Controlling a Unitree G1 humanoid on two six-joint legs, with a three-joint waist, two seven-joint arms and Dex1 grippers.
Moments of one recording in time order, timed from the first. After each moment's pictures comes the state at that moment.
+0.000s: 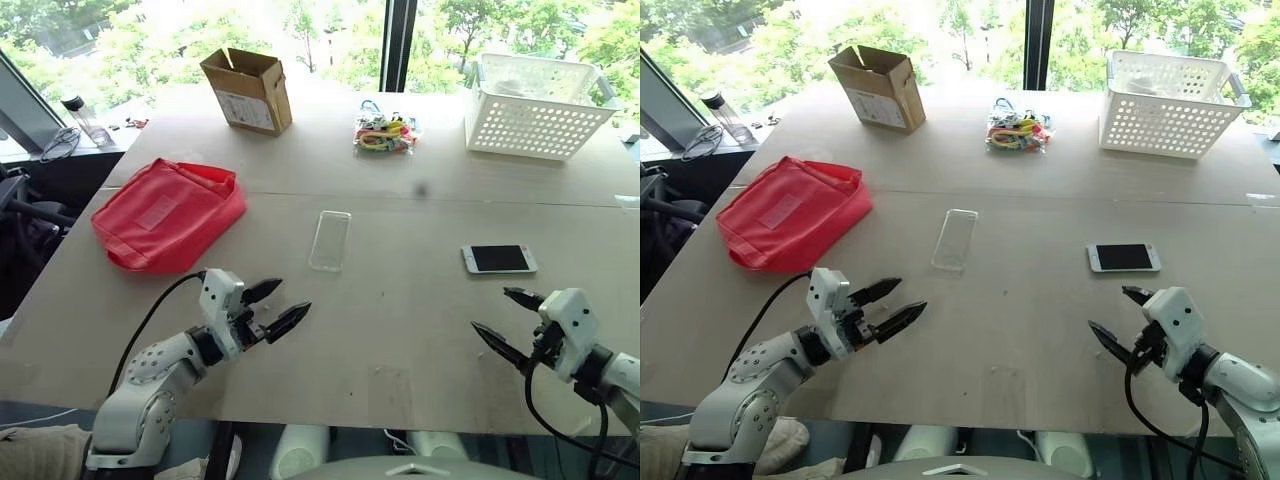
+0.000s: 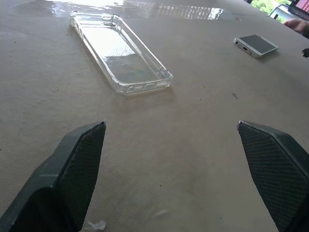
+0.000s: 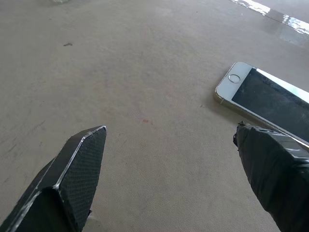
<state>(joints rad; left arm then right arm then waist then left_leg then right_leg) 0.18 0.53 0.16 -0.34 -0.58 0.41 -0.78 0.40 -0.62 -0.26 -0.56 0.37 0.36 0.69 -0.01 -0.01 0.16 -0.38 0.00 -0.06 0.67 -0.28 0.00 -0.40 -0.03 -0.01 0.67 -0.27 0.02</state>
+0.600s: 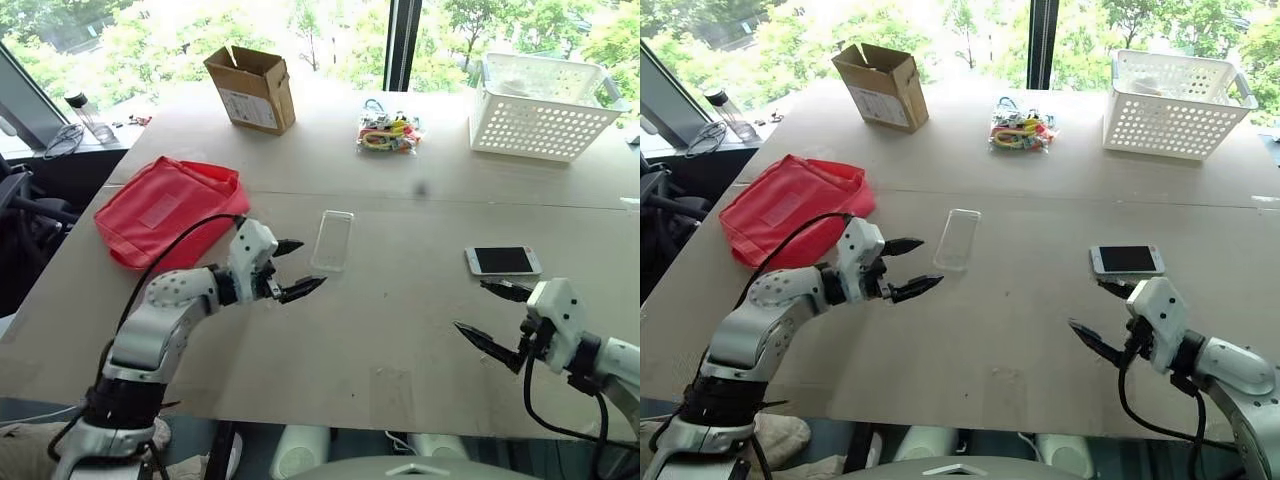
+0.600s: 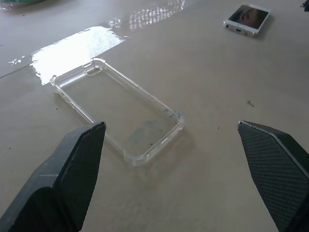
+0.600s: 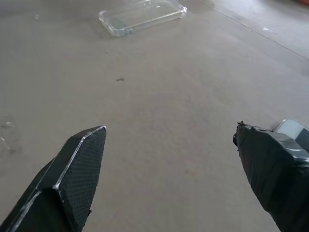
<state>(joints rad) -0.24 0.68 -0.04 -0.13 -0.40 0.40 -0.94 0.33 -0.69 -0.21 -0.63 0.46 0.39 0.81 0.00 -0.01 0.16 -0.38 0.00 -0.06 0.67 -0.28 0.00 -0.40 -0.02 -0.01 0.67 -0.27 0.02</state>
